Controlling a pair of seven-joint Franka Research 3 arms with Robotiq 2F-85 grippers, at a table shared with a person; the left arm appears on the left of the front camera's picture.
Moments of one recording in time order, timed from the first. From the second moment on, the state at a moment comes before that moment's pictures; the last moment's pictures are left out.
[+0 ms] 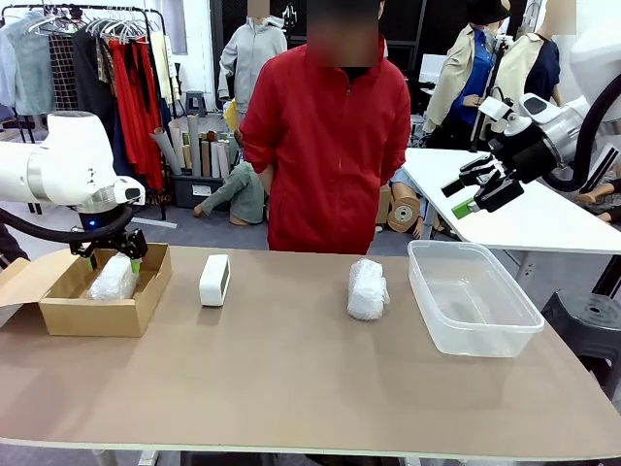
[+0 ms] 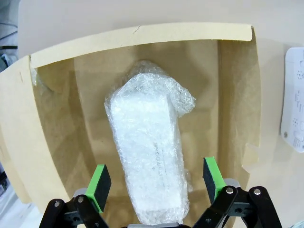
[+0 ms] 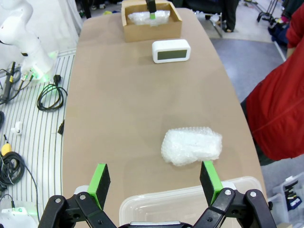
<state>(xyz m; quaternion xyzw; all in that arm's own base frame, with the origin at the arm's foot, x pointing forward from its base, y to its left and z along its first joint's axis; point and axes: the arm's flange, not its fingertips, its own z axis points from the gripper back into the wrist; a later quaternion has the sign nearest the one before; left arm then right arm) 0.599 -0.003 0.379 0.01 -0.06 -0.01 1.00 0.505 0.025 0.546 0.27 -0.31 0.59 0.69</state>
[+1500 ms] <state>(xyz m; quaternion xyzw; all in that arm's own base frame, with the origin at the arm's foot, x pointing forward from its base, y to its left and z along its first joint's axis) 0.541 -0.059 0.516 -0.10 -0.18 -0.52 0.83 0.505 0.025 0.546 0.27 -0.31 0.59 0.69</state>
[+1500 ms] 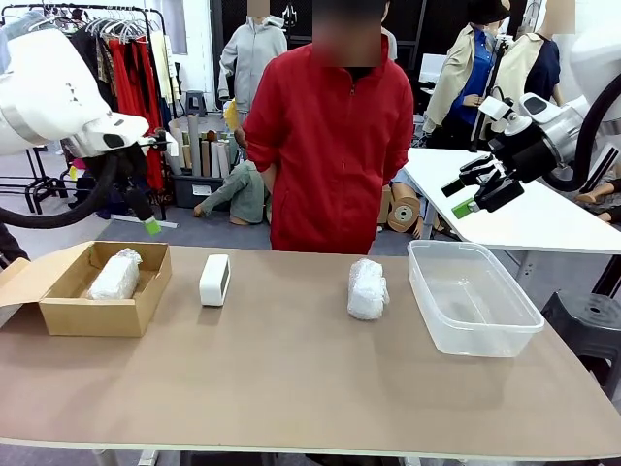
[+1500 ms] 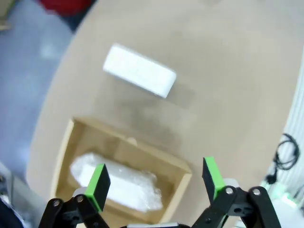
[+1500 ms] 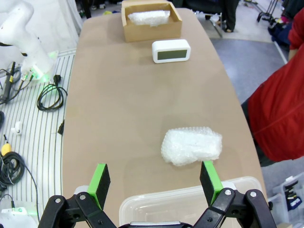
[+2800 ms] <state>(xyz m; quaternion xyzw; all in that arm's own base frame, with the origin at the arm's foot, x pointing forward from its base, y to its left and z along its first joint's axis) 0.539 -0.045 0.523 -0.12 -0.23 -0.64 0.72 0.505 0.025 0.546 0.27 -0.31 0.59 0.69</state>
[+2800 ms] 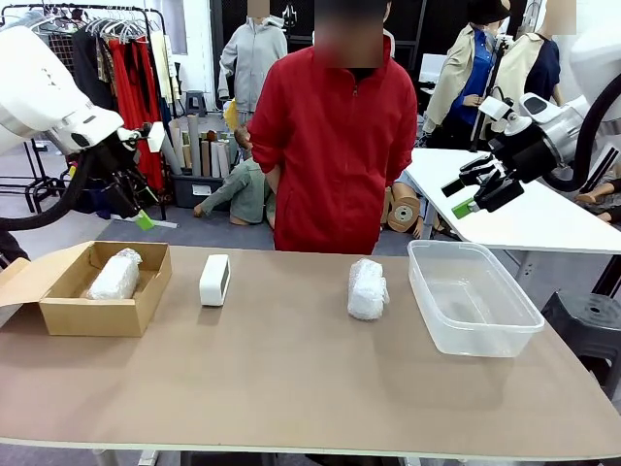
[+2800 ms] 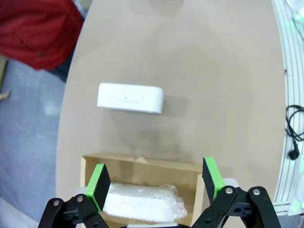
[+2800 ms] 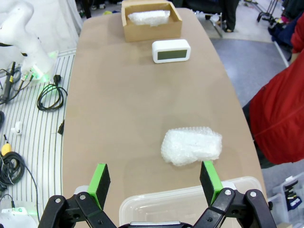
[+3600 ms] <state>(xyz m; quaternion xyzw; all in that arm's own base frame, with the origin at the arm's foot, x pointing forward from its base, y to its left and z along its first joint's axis) 0.548 -0.021 0.543 -0.29 -0.32 -0.62 0.65 0.505 0.025 0.546 0.27 -0.31 0.59 0.69</state>
